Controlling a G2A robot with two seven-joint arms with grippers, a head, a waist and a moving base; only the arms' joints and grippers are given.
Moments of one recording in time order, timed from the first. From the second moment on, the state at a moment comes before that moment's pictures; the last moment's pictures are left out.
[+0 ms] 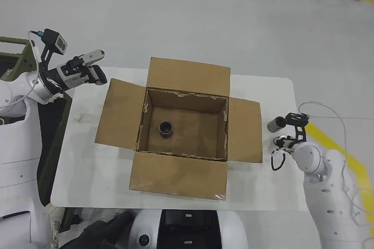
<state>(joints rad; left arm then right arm) 0.99 -0.97 -1.73 -1.49 -0.30 0.00 -1.23 -1.35 -1.24 1.54 -1.61 -1.14 0.15 1.03</state>
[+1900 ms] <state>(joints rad) 0.99 -0.97 -1.73 -1.49 -0.30 0.00 -1.23 -1.48 -1.24 1.41 -2.21 -1.15 0.11 0.92</state>
